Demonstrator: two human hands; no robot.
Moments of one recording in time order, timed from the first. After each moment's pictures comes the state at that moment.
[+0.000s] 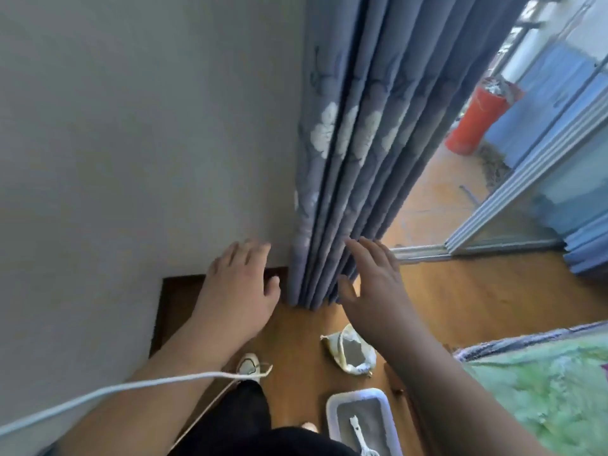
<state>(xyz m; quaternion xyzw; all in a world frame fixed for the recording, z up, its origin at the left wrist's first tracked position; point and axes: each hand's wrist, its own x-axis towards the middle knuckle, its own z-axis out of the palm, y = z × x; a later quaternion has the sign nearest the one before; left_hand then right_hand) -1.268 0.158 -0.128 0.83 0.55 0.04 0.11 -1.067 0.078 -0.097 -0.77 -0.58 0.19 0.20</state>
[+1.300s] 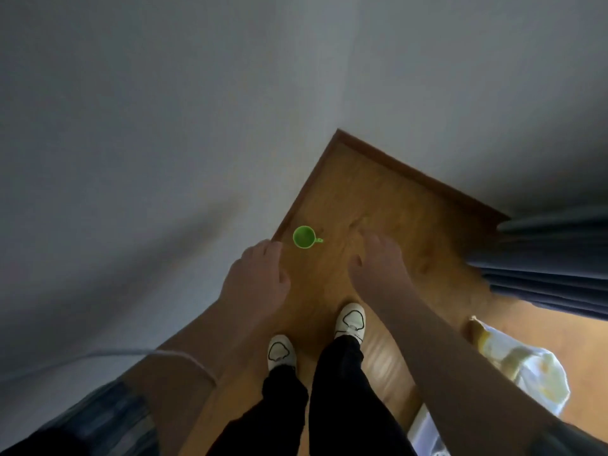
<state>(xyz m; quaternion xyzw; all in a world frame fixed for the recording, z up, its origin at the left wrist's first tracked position) -1.667 0.174 -0.531 0.54 0.78 -0.06 0.31 -1.475 0.258 -0.536 -0.61 -0.69 0.37 -0.08</state>
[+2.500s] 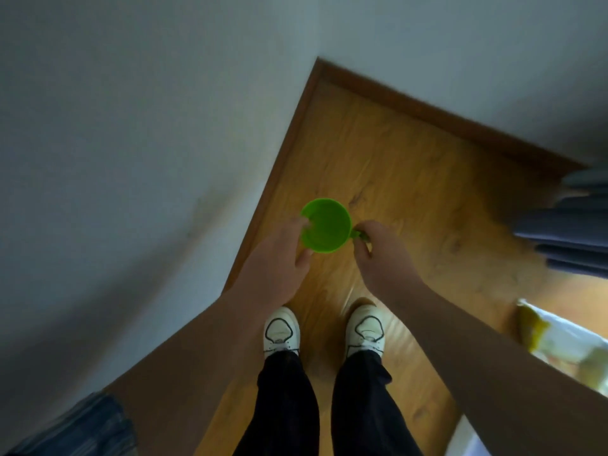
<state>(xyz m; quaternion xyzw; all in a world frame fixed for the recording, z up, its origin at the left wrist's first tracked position) -1.660 0.255 -0.782 0.57 0.70 0.11 0.41 -1.466 0.303 -0.793 -0.62 -0.65 0.44 0.01</state>
